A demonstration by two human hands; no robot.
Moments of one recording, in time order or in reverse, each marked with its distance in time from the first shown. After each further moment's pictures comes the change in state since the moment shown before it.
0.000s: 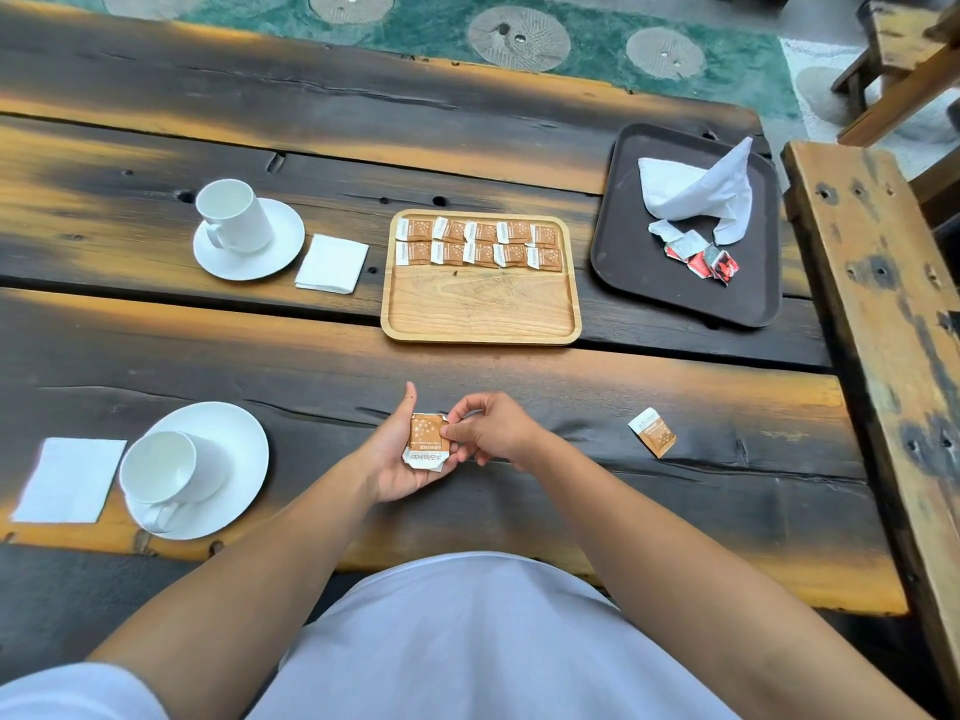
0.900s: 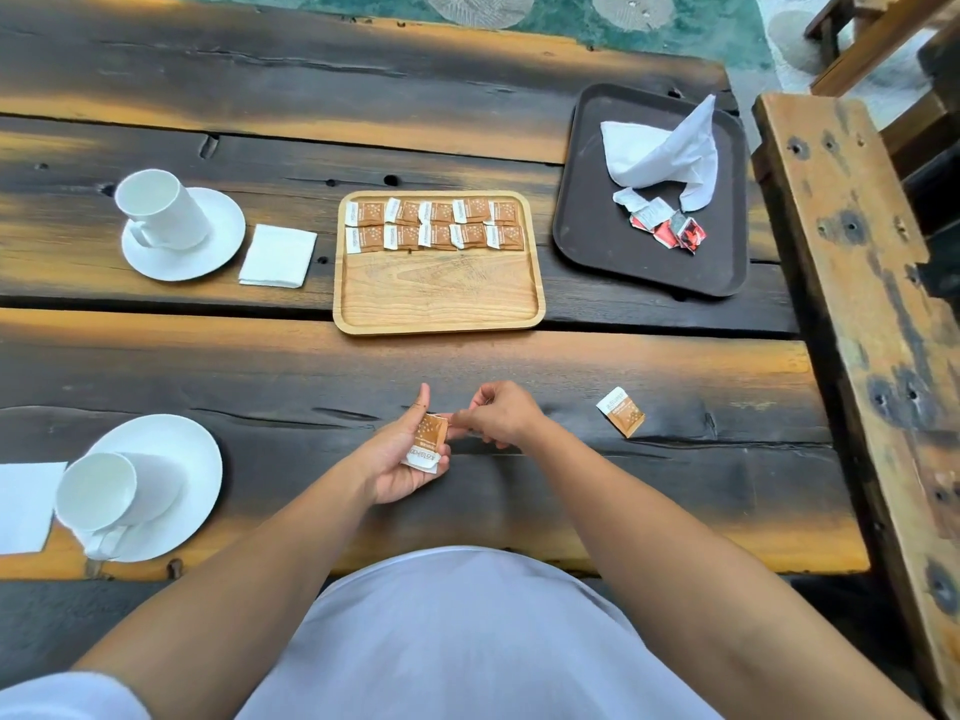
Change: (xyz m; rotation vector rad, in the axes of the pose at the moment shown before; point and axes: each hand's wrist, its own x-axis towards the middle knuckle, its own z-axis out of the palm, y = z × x) left_hand 0.034 -0.020 0.030 0.117 0.026 0.006; right_hand 0.010 0.029 -0.054 -0.244 0.273 0.157
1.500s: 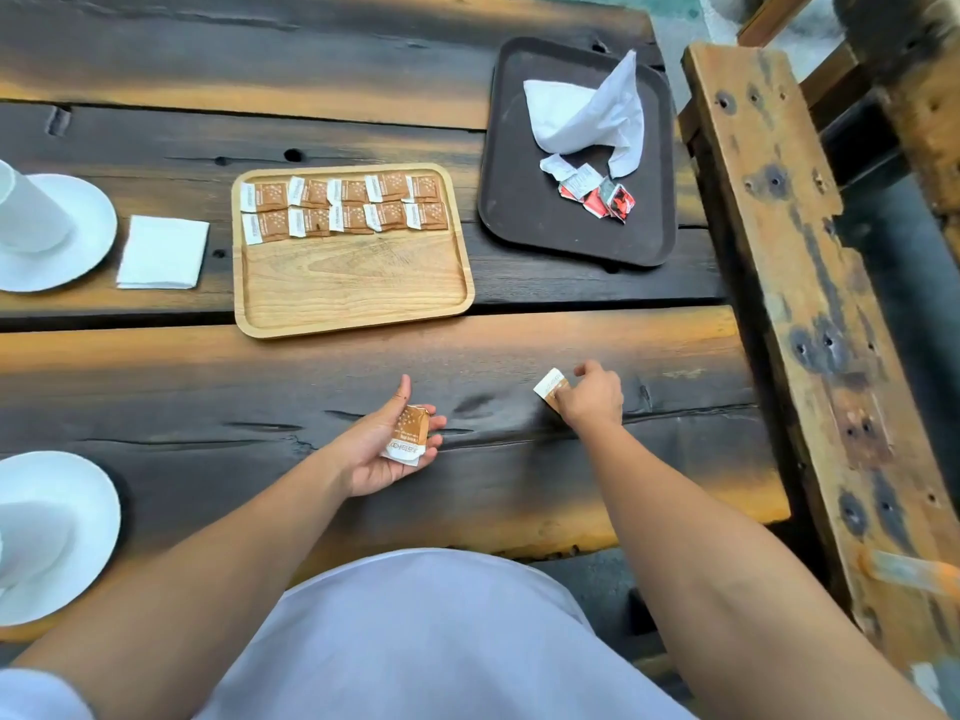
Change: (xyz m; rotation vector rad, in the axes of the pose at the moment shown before) left_hand 0.055 -0.005 0.037 0.111 -0.032 -0.084; right_hand 0.007 0.117 -0.119 -0.083 0.583 0.360
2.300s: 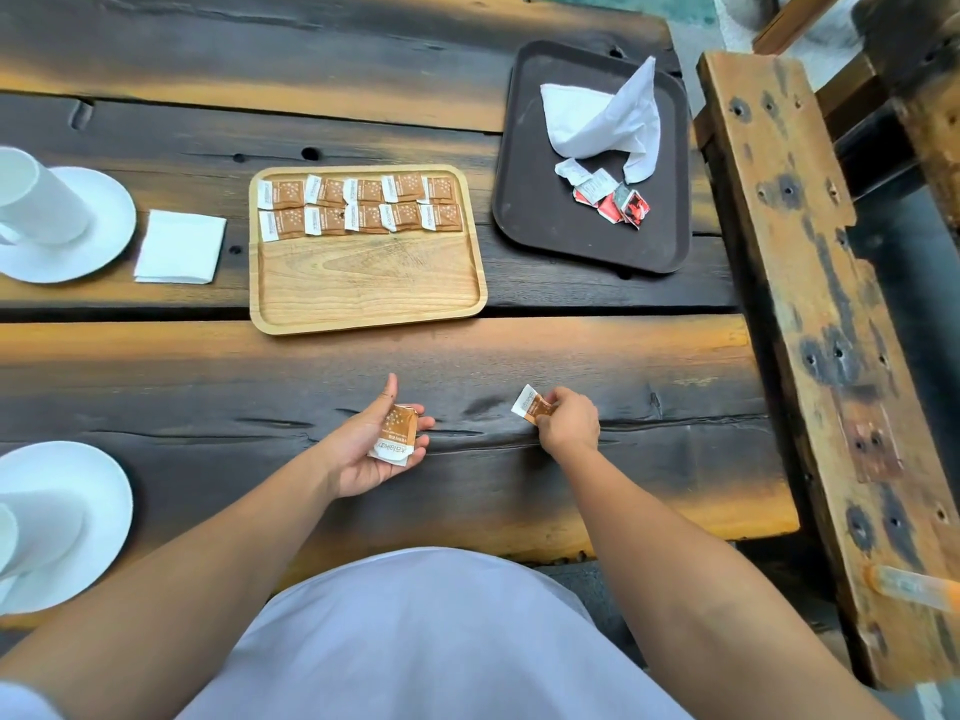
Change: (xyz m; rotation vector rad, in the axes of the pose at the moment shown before) left_hand -0.006 0.007 -0.026 -0.014 0.033 0.034; right_hand -0.024 -0.001 0.038 -0.054 -0.062 -0.121
